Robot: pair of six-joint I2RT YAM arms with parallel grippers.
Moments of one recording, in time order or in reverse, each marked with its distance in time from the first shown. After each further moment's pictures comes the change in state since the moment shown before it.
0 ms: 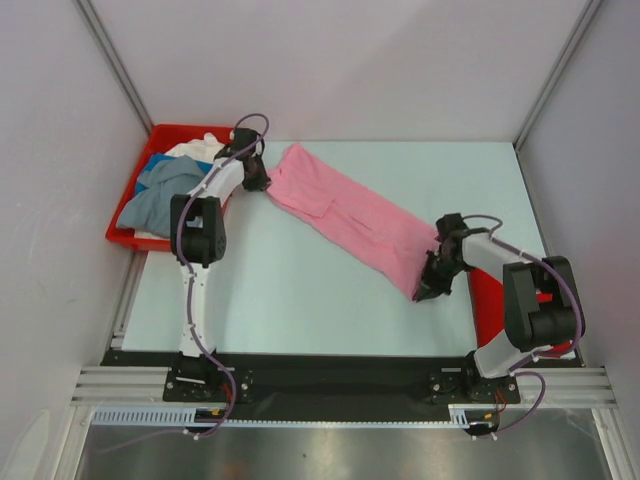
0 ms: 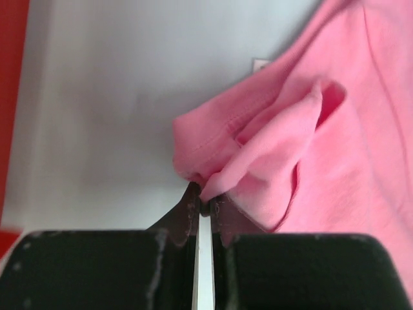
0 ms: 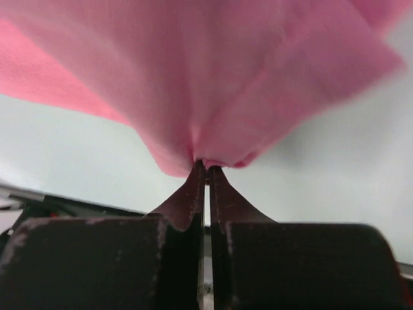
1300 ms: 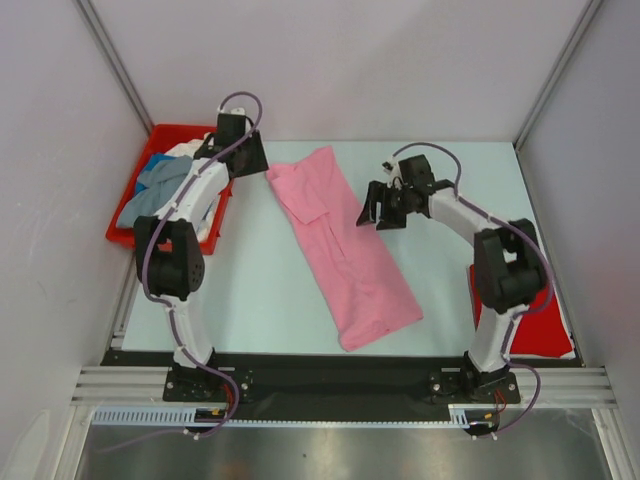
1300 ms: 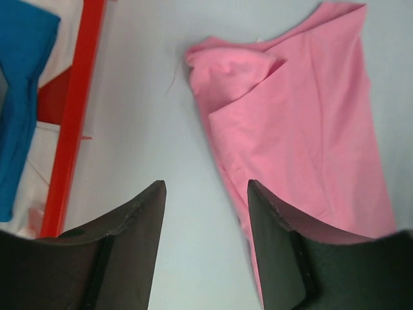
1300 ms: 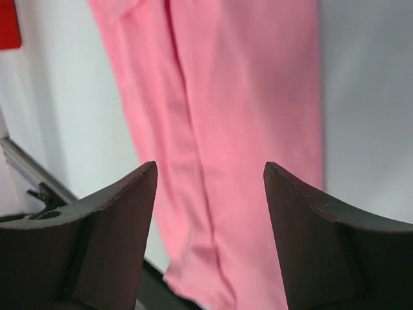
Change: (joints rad) left arm -0.045 -0.452 -0.250 0.066 -0.037 0.077; right arm 0.204 0.234 0.459 0.270 -0.188 -0.128
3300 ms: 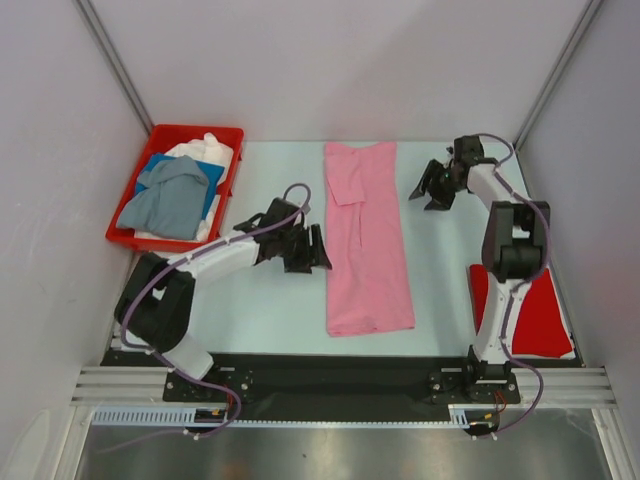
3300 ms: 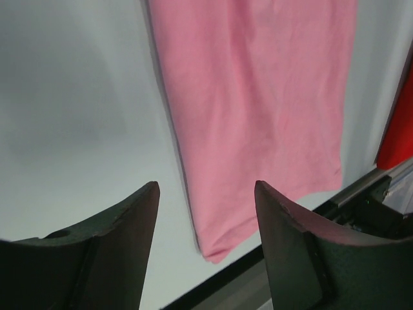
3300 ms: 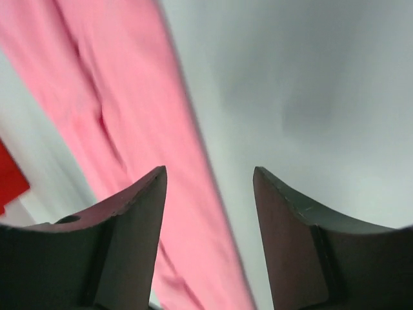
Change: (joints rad) left arm -0.377 -0.322 -0.721 0.160 0.370 -0.306; right arm -0.336 0.412 0.495 -0.169 0.100 0.060
